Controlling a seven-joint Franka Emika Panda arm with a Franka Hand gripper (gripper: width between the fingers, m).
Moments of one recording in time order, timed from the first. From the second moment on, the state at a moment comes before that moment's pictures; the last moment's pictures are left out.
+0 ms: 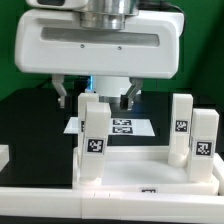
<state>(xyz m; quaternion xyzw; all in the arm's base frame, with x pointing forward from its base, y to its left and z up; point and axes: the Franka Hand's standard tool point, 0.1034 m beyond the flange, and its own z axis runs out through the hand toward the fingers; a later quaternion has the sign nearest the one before) 0.648 -0.069 0.135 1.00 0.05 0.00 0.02</state>
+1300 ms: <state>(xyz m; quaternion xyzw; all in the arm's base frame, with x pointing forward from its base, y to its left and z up) 0.660 -0.064 0.132 1.00 0.06 0.00 0.03</state>
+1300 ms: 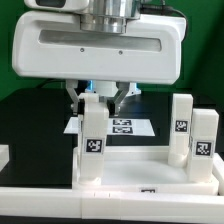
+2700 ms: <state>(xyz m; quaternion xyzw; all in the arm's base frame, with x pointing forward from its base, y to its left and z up) 0.657 -0.069 0.131 0.92 -0.38 0.04 0.00</state>
